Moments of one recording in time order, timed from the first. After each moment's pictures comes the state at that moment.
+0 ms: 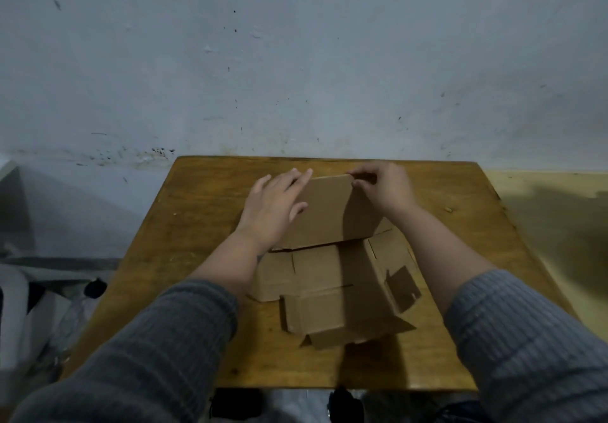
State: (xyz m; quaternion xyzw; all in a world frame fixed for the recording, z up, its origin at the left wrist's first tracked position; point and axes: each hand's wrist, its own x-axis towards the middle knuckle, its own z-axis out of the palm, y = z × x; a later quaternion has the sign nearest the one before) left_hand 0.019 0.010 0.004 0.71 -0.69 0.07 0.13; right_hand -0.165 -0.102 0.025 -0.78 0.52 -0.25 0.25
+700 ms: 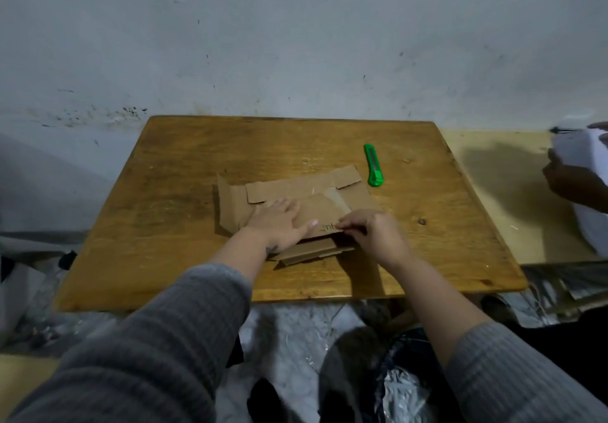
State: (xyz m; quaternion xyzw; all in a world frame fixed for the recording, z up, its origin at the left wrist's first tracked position) left_hand -0.058 0.084 -0.029 0.70 -0.65 -0.28 -0.08; right_hand -0.272 0.043 -0.033 -0.85 0.45 -0.15 0.23
